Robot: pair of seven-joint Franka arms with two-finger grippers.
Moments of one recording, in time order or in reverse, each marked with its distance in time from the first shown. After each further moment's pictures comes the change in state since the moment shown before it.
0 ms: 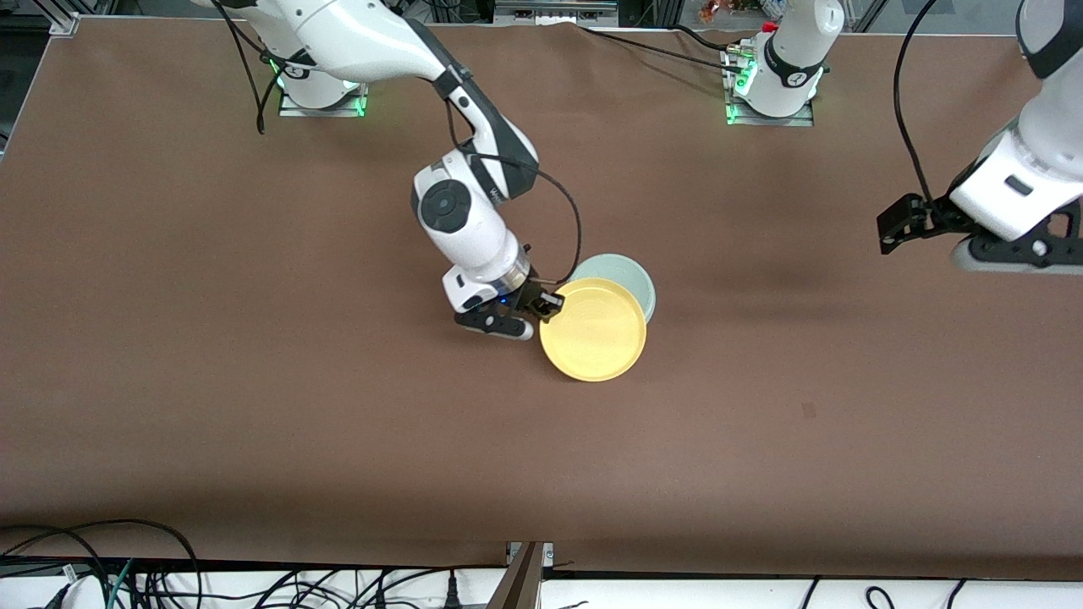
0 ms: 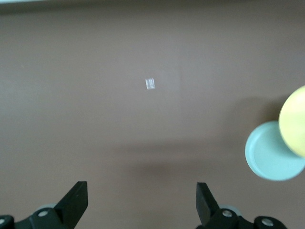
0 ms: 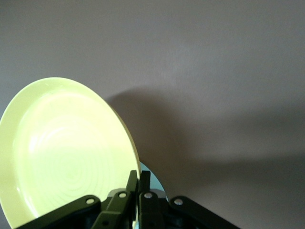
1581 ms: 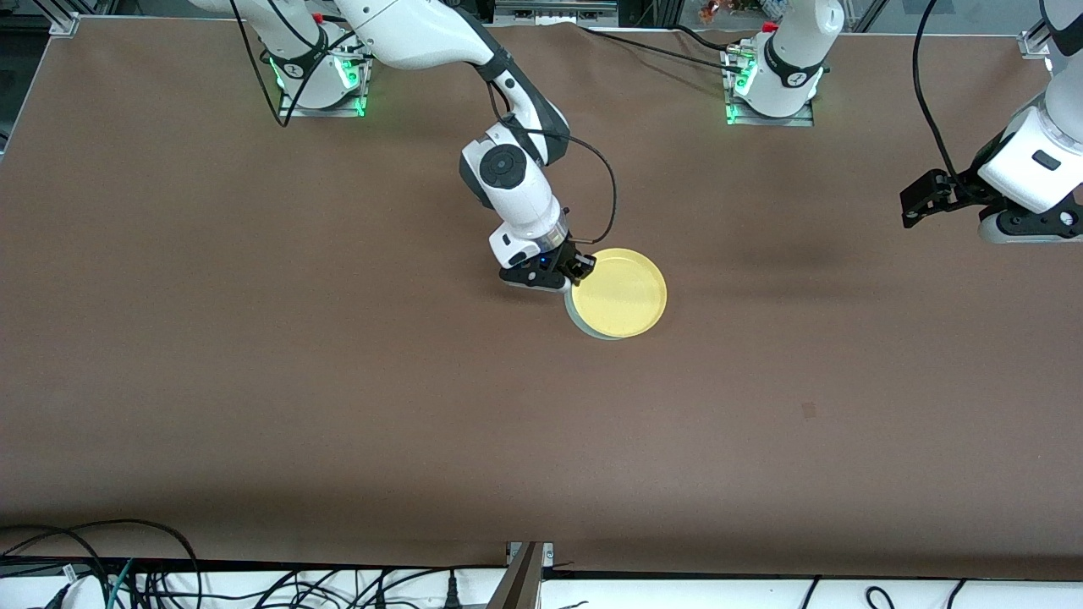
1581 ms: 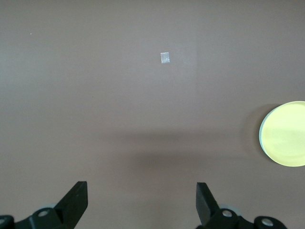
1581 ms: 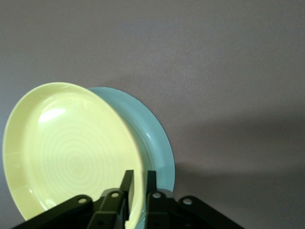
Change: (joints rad) left arm 0.021 -0.040 0.024 -0.048 0.000 -0.090 0.009; right arm 0.144 0.016 -0.026 -0.108 0.000 0.127 0.099
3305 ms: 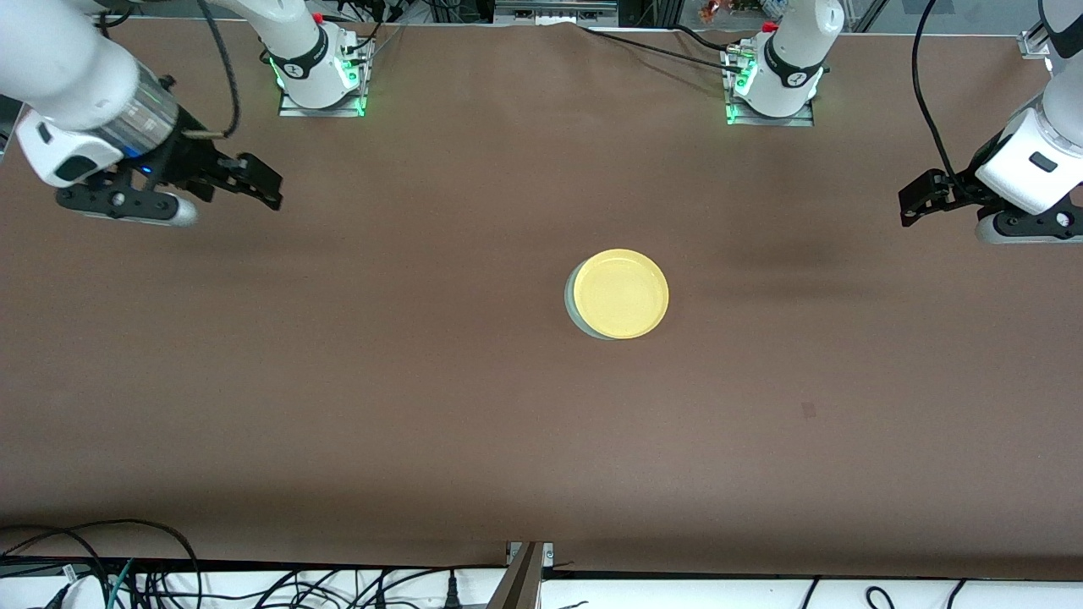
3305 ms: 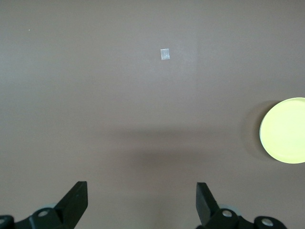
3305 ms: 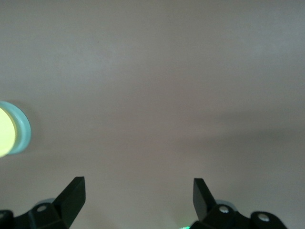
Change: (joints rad) left arm 0.000 0.002 -0.001 0.001 0.000 -0.013 0.000; right arm -0.494 -0.733 -0.135 0.041 -0.259 -1.142 -0.579
